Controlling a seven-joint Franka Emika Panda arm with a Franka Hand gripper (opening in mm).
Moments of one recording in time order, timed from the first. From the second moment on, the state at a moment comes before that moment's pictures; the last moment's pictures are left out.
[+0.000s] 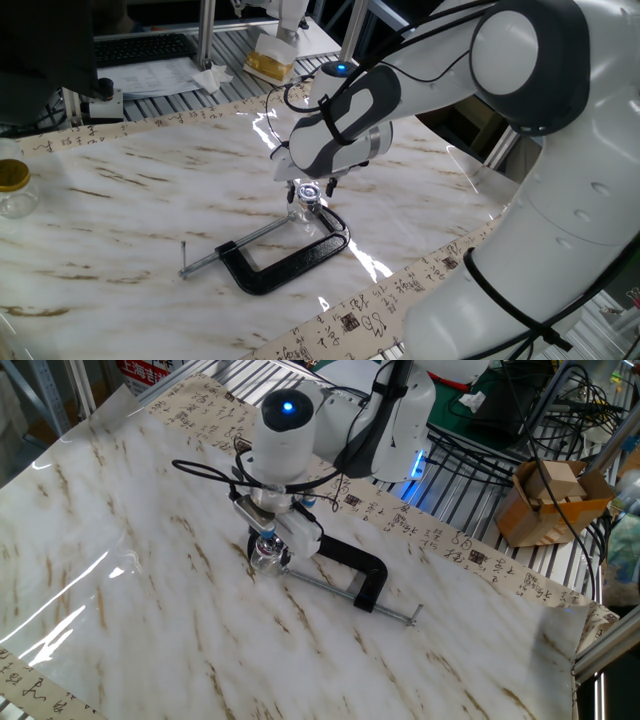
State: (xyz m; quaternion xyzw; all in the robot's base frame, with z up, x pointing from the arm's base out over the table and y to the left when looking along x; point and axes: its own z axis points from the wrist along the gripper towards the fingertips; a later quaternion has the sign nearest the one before) arm 0.444 -0.068 0.120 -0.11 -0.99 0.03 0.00
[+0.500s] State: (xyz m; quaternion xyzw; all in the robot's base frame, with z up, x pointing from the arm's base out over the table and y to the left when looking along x) arm 0.442 -0.070 0.126 -0.20 -0.98 0.03 0.00
